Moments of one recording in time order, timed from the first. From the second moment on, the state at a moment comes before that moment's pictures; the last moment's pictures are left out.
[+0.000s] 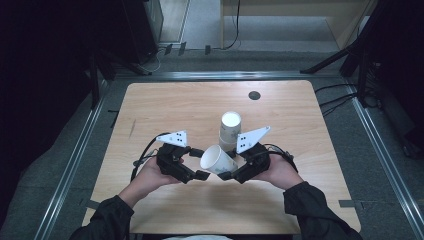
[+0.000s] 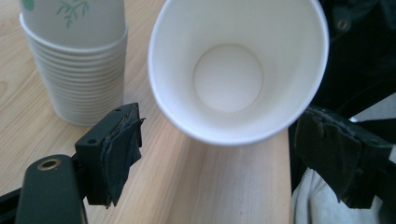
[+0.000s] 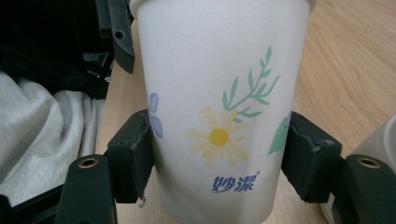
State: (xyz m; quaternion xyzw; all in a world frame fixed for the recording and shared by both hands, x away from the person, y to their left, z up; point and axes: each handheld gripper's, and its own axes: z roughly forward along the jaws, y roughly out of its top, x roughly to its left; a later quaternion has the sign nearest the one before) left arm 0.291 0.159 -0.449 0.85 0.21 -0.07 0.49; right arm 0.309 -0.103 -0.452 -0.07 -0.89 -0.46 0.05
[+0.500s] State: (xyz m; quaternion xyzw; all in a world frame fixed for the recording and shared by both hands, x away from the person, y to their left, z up) left arm 0.288 0.152 -0.448 0.82 0.22 -0.08 0.52; right arm 0.306 -0.093 -0.455 -0.06 -0.88 -0.46 0.06
